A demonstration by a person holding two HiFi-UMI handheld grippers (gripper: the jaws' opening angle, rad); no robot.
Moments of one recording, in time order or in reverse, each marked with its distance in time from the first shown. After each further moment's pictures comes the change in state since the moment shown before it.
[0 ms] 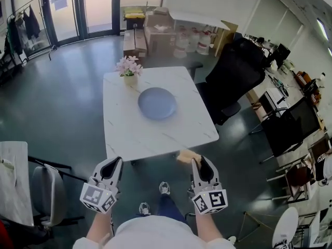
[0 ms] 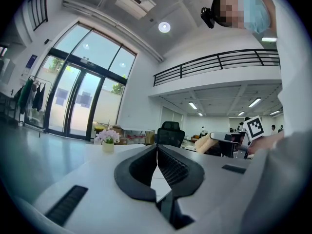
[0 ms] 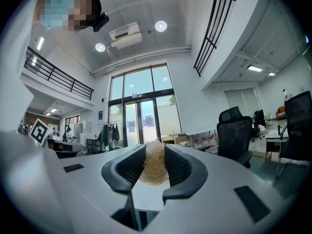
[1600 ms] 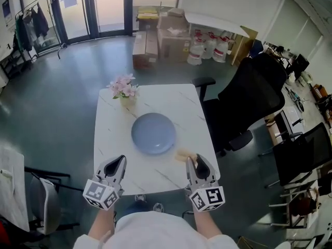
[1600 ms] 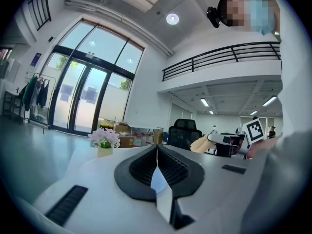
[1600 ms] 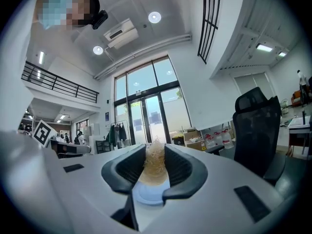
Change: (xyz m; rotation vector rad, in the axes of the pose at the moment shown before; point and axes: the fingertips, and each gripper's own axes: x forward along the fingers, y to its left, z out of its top) left arm 0.221 0.069 0.006 -0.041 0.036 0.103; right arm 0.217 -0.133 -0.017 0.066 0.043 0.147
